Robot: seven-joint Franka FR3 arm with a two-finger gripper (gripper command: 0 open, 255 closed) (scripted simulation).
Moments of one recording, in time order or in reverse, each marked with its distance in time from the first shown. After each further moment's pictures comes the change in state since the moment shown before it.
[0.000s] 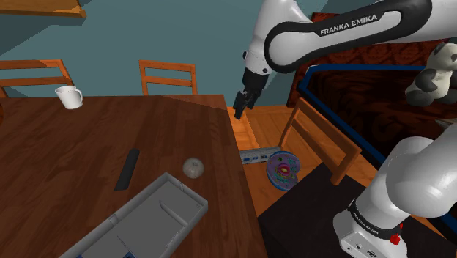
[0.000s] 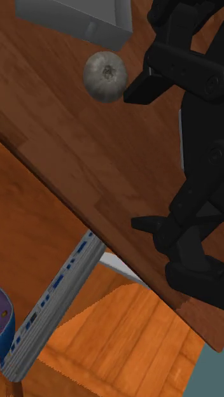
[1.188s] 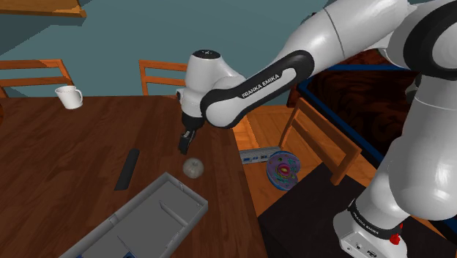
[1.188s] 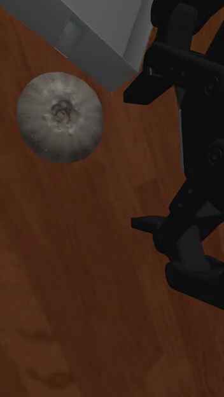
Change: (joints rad) arm 0.140 0.554 0.131 0.300 -0.213 0.321 -0.020
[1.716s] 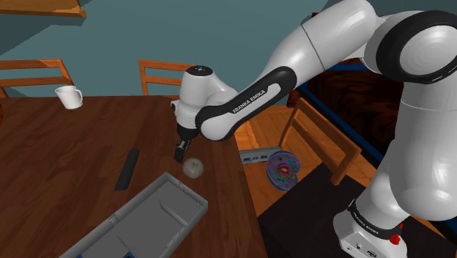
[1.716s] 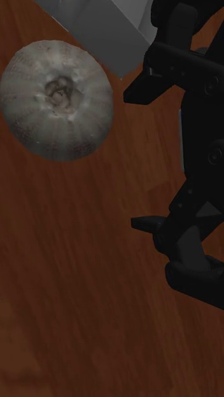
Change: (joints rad) arm 0.027 0.112 -0.015 0.040 -0.055 0.070 0.025
